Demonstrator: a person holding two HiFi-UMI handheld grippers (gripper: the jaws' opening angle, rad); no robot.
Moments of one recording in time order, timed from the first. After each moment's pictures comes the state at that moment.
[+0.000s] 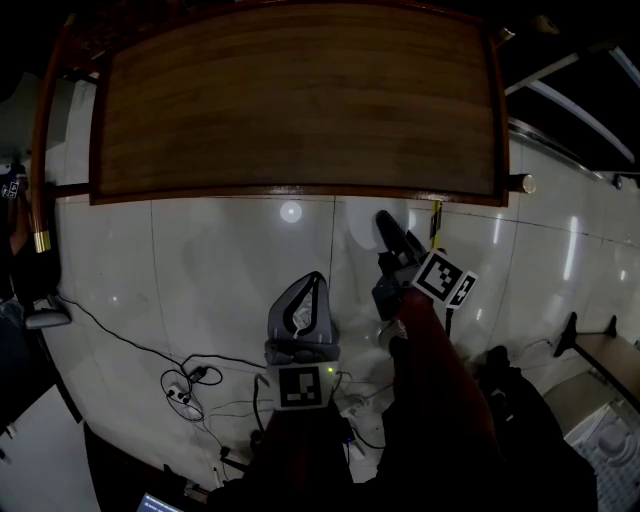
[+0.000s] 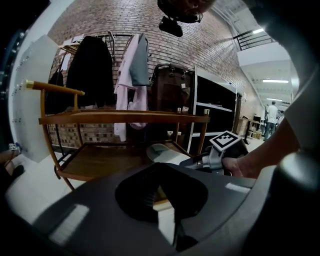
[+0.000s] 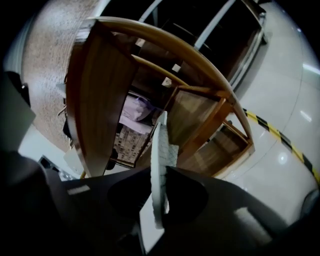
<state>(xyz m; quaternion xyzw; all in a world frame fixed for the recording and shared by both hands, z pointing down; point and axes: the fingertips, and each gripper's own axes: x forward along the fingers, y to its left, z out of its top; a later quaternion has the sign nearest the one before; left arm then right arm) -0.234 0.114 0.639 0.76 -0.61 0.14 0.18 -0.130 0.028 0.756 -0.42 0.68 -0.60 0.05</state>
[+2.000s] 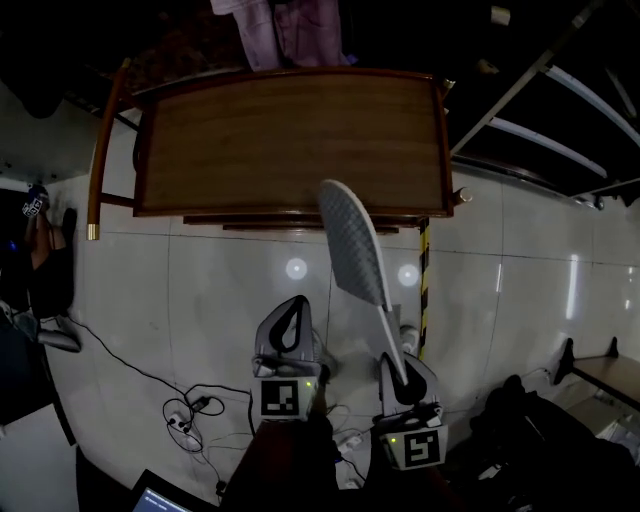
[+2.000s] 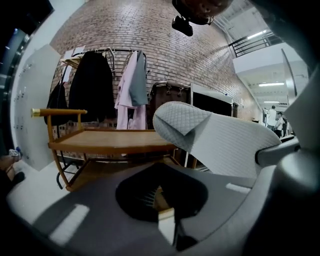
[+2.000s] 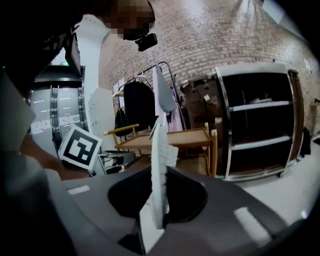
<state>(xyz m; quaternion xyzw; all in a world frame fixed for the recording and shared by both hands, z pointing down) -0.236 0.136 0.556 0.77 -0.61 0.12 0.13 -0.097 0.205 0.526 -0.49 0.85 -0.17 -0.10</state>
